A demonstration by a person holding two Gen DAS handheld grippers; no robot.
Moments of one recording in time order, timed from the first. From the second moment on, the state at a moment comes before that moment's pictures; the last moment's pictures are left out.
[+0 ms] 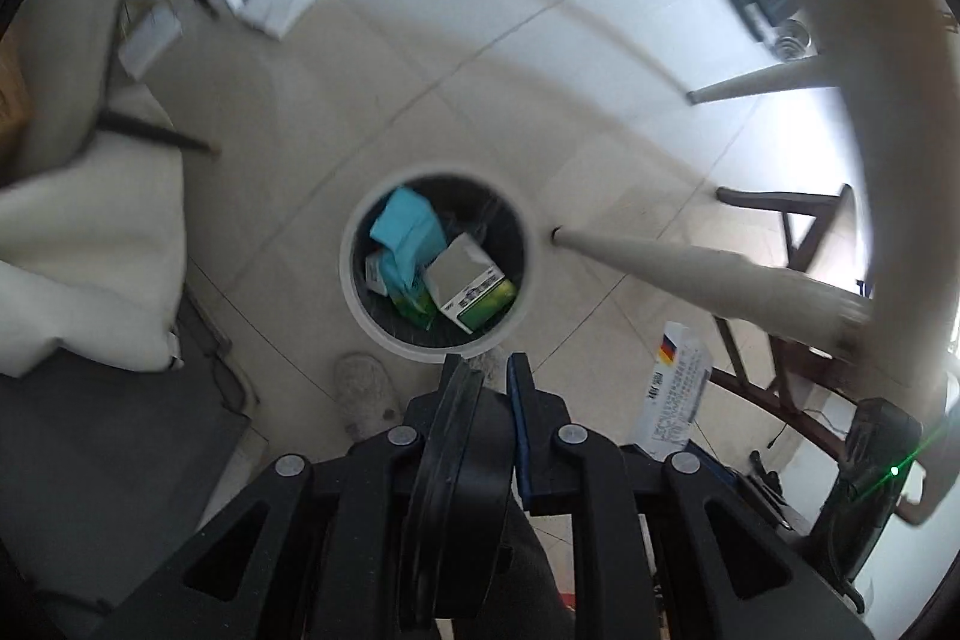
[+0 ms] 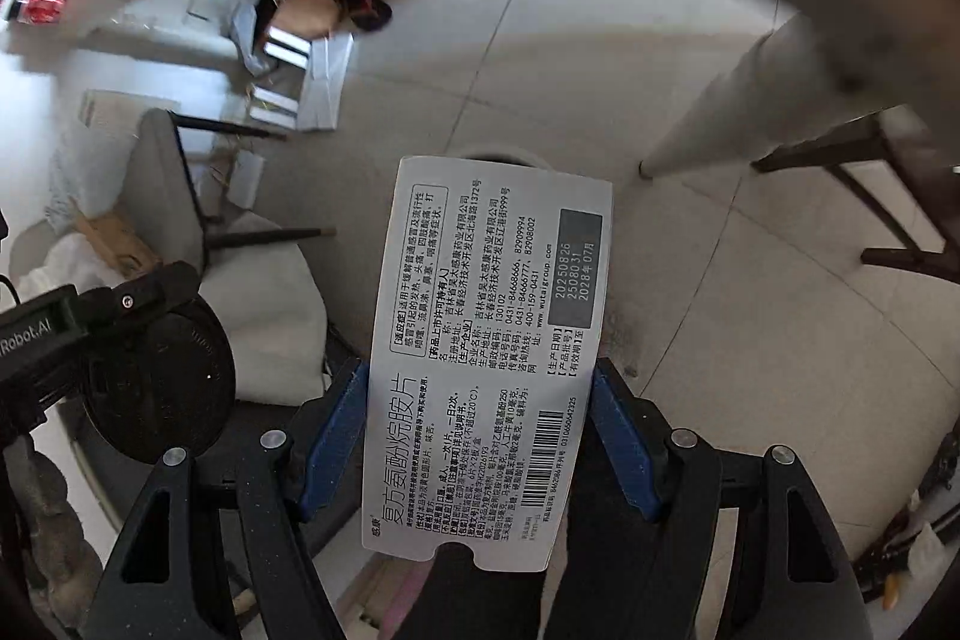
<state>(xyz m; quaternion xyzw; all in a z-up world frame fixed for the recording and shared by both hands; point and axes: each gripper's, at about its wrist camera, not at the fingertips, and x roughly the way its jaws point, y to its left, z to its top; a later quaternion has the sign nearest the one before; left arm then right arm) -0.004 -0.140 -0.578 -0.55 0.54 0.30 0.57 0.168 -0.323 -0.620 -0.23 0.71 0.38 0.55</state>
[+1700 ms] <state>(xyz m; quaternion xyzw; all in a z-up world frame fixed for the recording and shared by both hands) -0.046 -0.216 -0.561 -0.38 0.59 0.40 0.58 0.165 -0.316 -0.660 -0.33 0.64 0.37 0.59</state>
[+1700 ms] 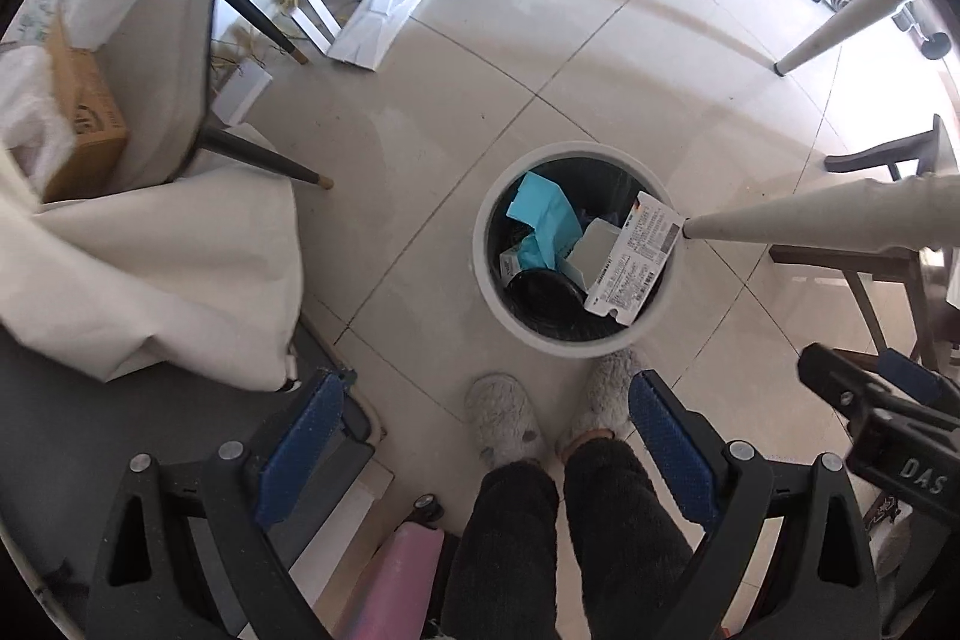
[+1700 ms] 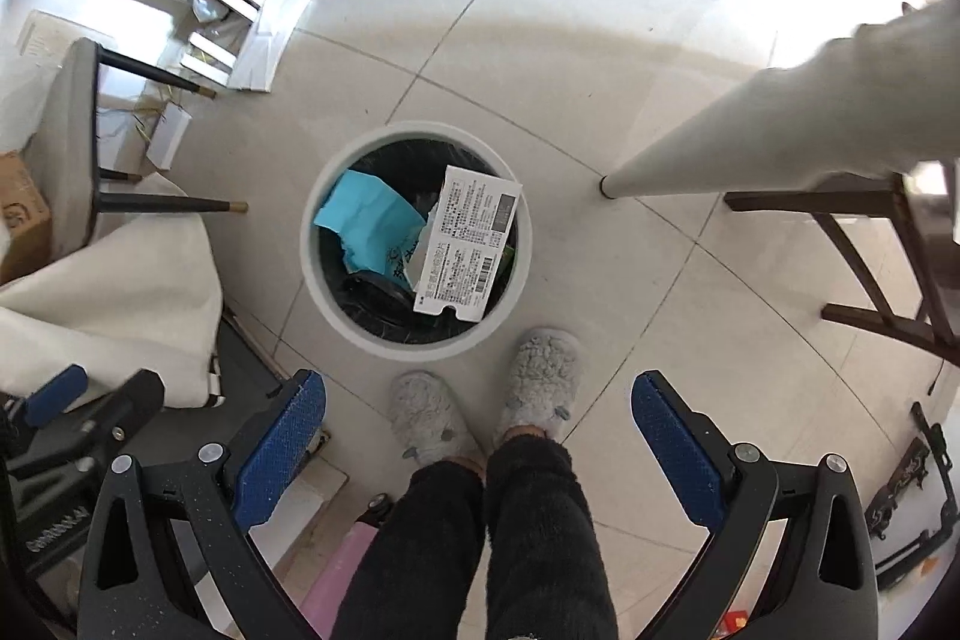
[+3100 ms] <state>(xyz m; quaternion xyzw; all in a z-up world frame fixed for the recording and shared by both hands) 0.060 0.021 -0.264 -0.22 0.49 0.61 0.58 0.334 -0.078 -0.317 -0.15 0.63 0.42 0.64</state>
